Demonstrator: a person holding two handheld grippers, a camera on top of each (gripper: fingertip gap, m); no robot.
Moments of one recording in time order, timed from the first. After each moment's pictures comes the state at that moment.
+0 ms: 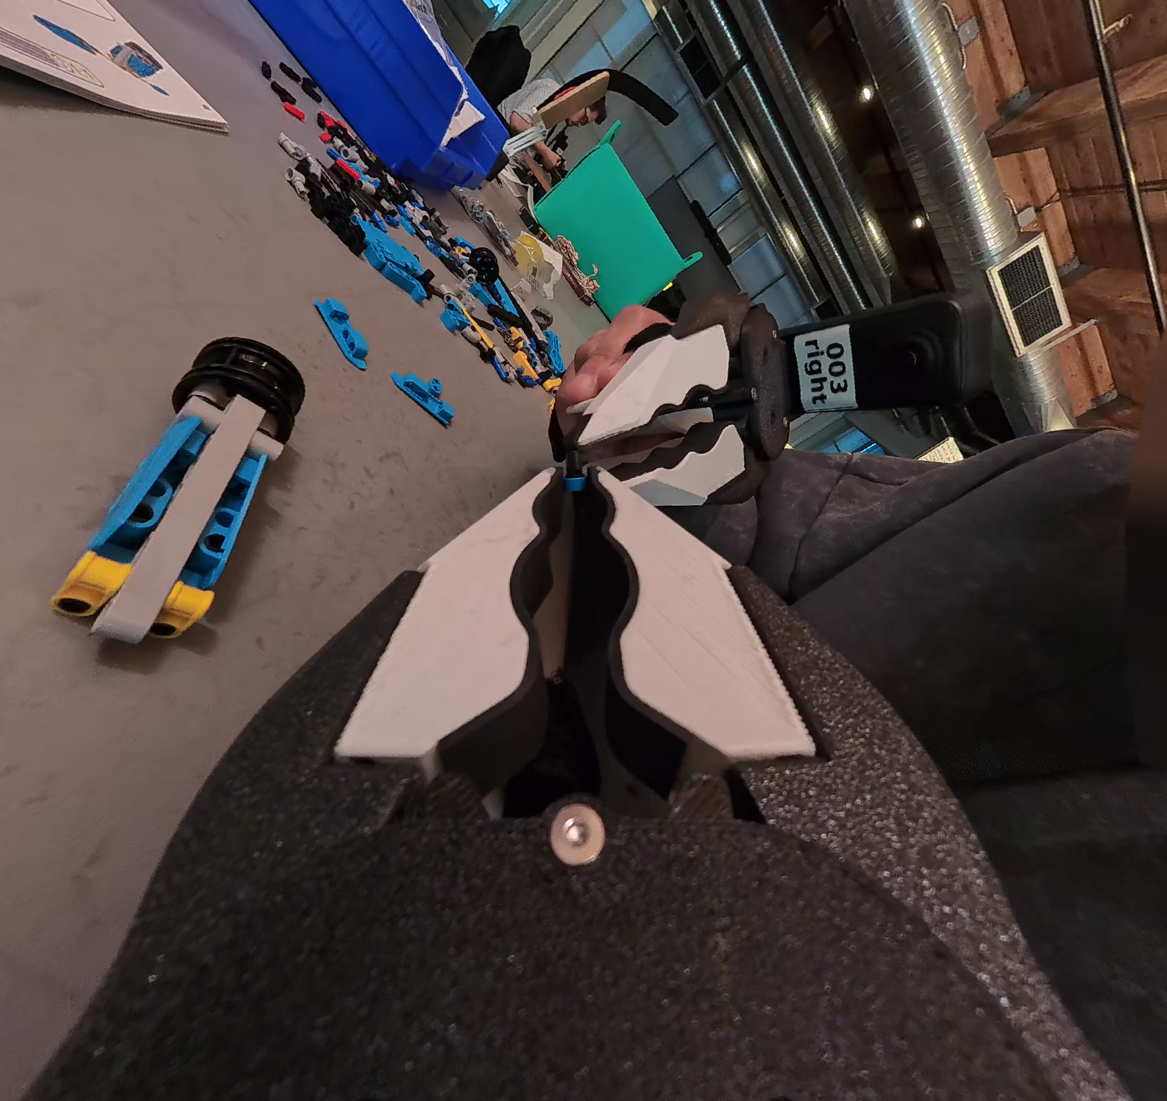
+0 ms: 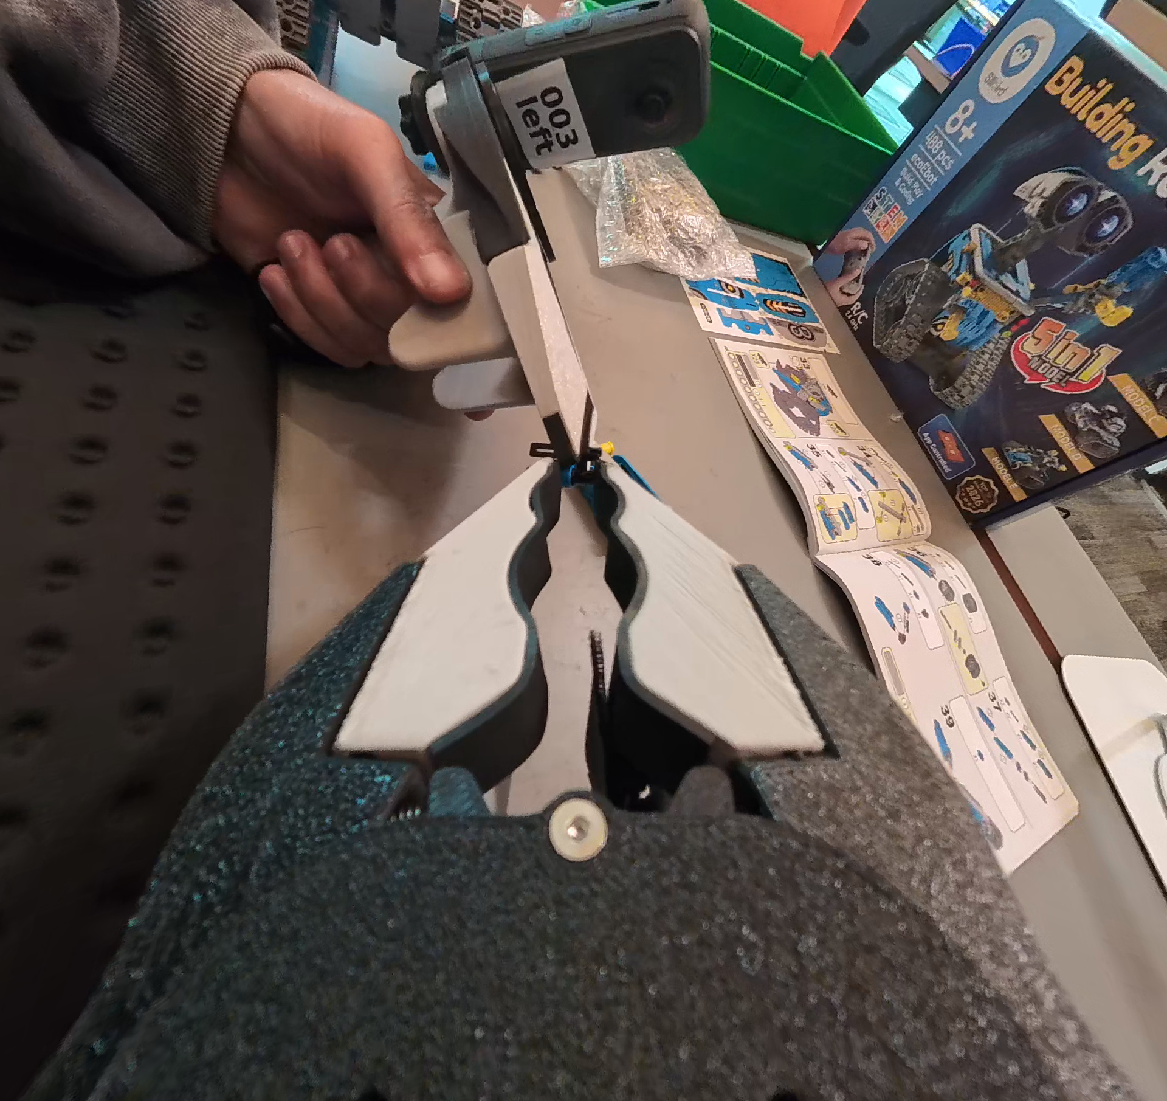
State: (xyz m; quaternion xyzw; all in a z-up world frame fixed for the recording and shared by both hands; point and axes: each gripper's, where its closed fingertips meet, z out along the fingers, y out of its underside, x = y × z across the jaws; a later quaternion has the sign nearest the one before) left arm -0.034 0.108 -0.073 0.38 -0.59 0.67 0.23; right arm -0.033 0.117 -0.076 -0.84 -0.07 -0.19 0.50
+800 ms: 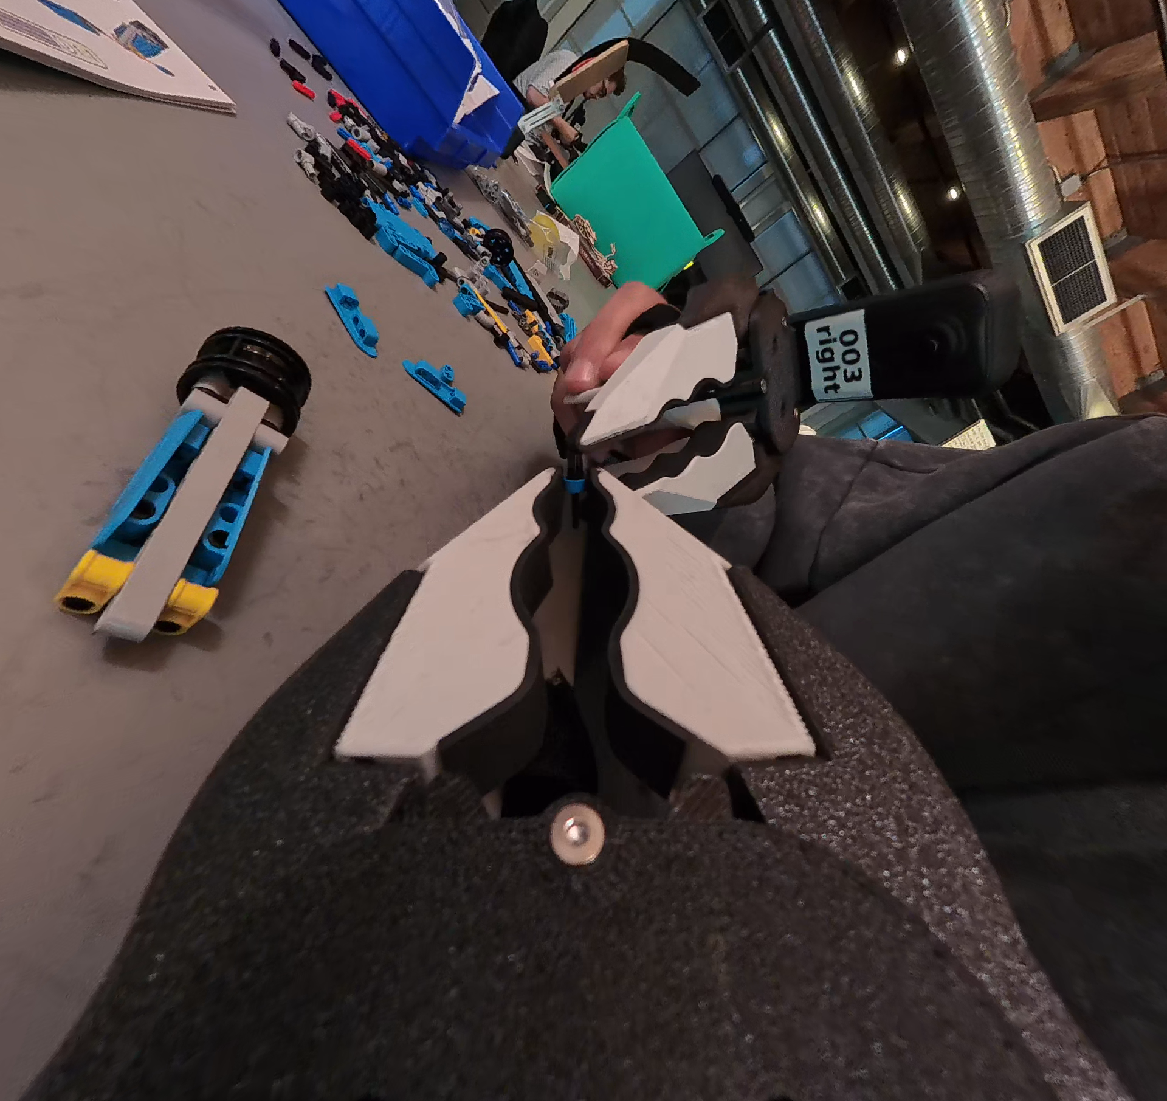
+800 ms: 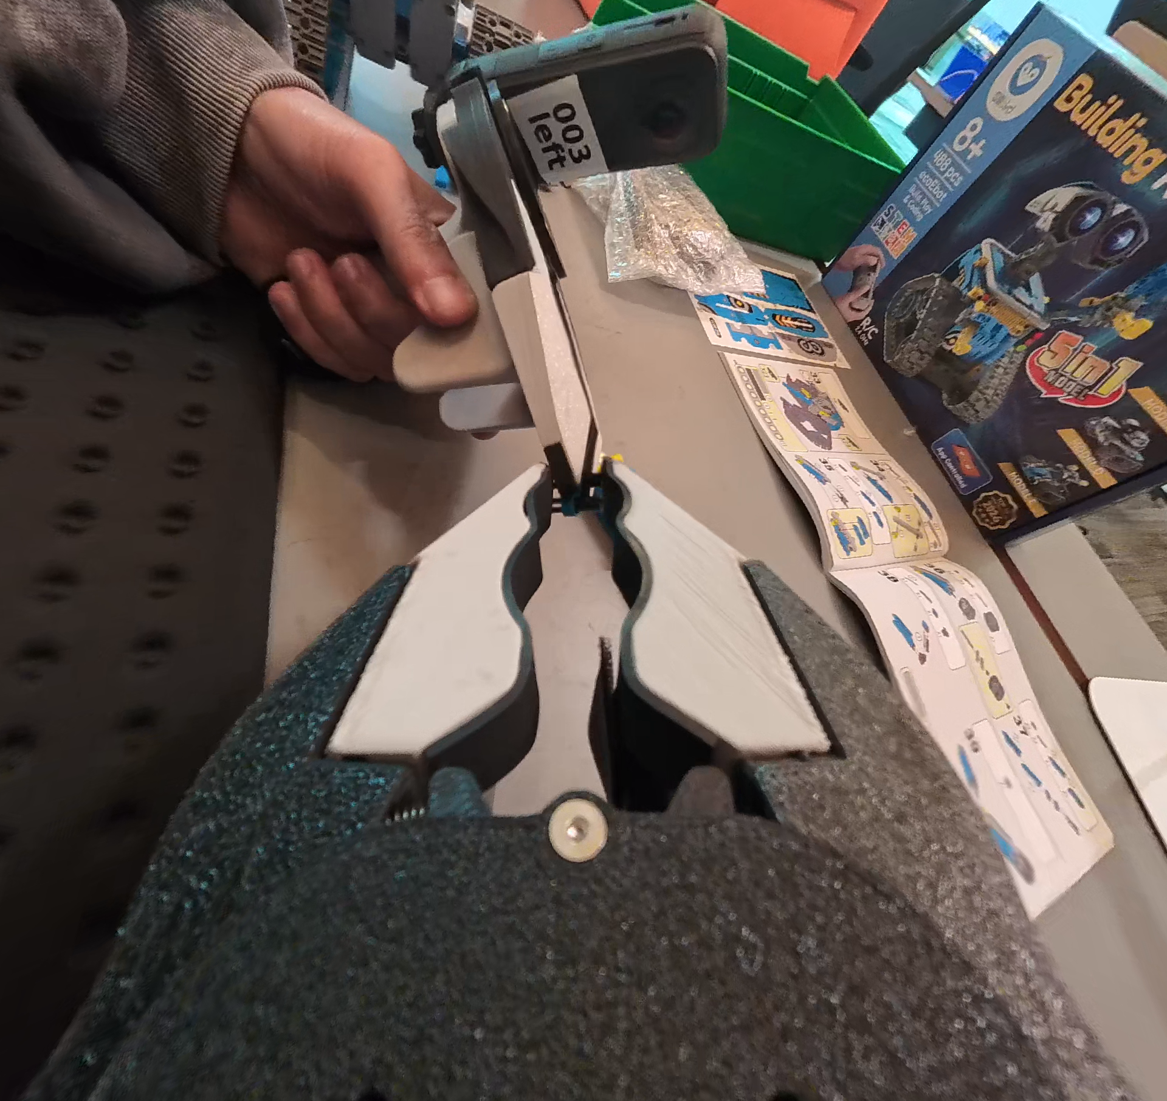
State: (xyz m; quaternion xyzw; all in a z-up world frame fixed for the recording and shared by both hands) left arm -0.035 0.103 -0.079 0.38 -0.61 0.66 0.22; right arm -0.034 0.122 -0.079 -0.83 -0.08 -0.18 0.52
